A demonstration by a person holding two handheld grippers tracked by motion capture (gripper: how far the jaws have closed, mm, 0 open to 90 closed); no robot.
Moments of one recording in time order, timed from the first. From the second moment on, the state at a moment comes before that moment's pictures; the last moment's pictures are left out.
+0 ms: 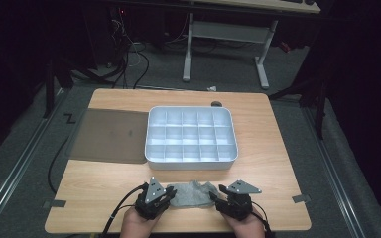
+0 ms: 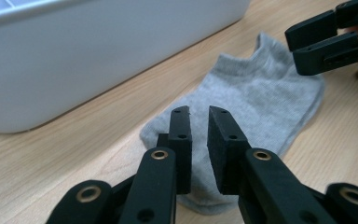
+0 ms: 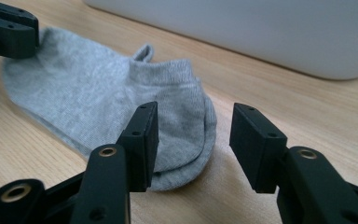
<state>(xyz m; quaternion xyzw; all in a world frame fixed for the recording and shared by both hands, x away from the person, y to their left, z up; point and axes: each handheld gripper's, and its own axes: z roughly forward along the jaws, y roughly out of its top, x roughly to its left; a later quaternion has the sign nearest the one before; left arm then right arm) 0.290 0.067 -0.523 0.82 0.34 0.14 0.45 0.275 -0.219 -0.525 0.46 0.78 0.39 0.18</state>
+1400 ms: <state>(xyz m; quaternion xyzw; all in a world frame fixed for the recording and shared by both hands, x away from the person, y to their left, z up) 0.287 0.057 -0.534 0.85 0.32 0.10 0.42 0.263 -0.248 -0.520 0.49 0.76 0.38 0.18</state>
